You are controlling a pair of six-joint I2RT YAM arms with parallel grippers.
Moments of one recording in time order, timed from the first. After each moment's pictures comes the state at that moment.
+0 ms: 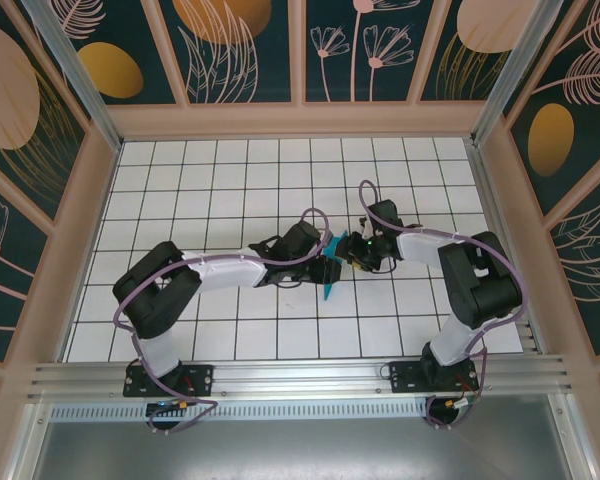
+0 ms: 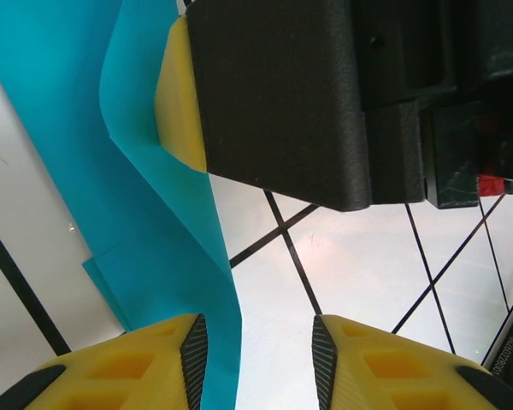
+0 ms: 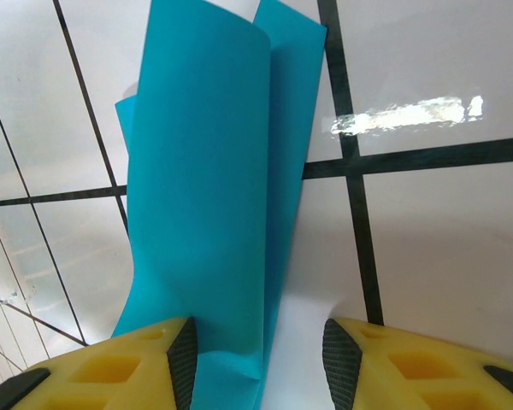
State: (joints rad) left arm -0.90 1.80 1.00 -0.01 0.28 -0.72; right arm 0.38 1.69 0.81 -0.22 -0.47 0.70
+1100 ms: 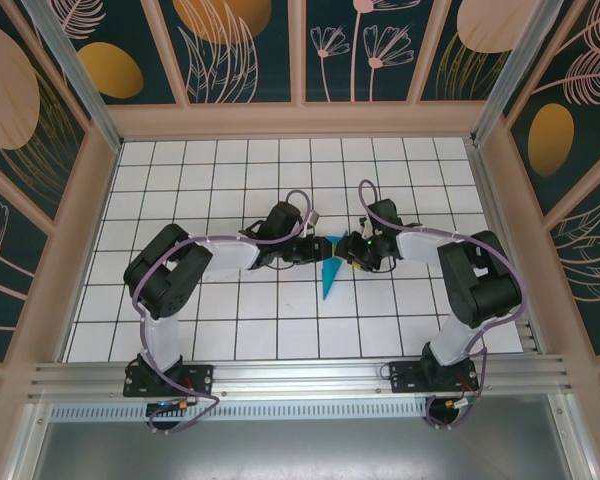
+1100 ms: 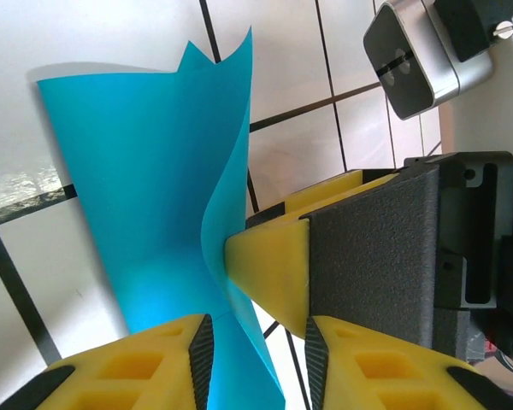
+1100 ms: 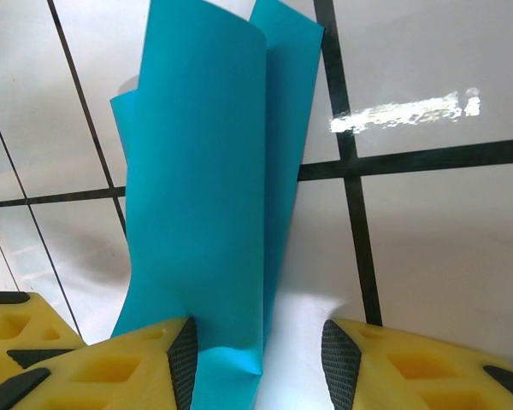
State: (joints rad) left arm -0.72 1.93 1.02 0.20 0.55 -0.83; right arm 0.38 1.69 0.82 -0.23 -0.47 0.70
